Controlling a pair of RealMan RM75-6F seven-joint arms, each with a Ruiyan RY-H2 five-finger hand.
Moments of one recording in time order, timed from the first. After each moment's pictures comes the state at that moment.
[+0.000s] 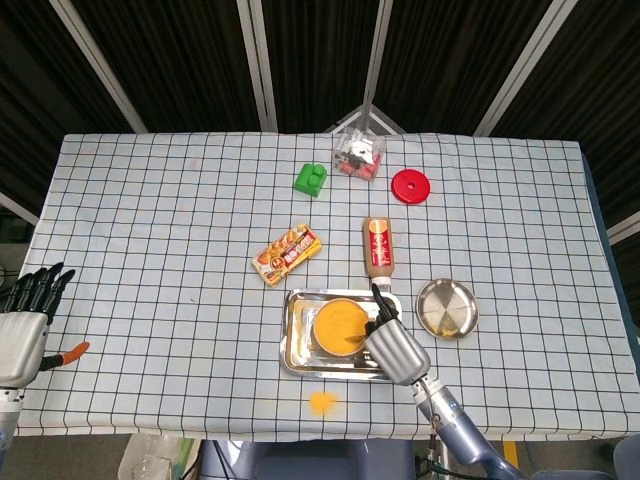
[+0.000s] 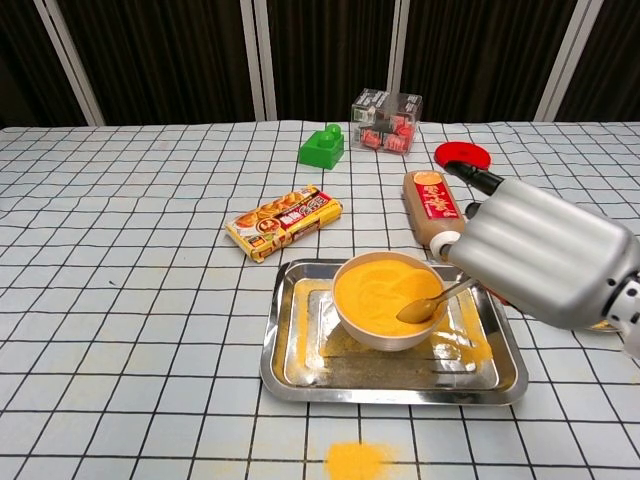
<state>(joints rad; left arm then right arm) -0.12 -1.09 -0.05 -1.76 1.49 1.47 0.16 0.53 -1.60 -0.04 -1.64 -1.47 1.27 -1.30</state>
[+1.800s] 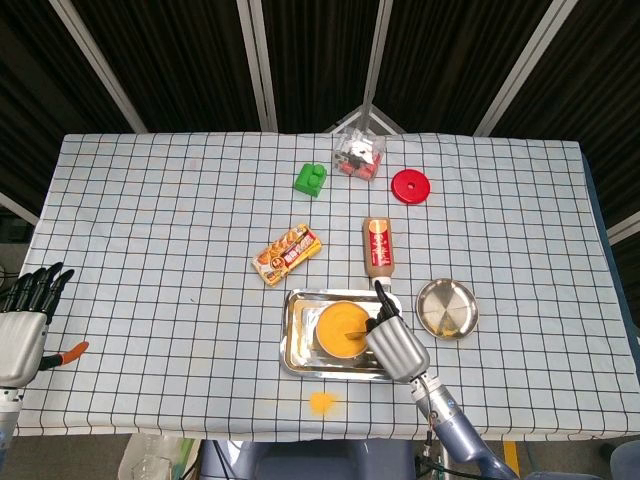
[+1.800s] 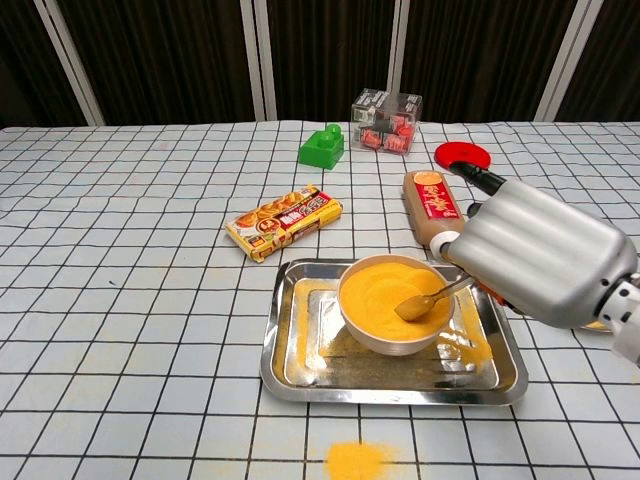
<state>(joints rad) -0.12 -1.09 -0.05 -1.76 1.48 1.48 0.16 0.49 -1.63 0.00 -1.61 -1.49 1.26 -1.27</state>
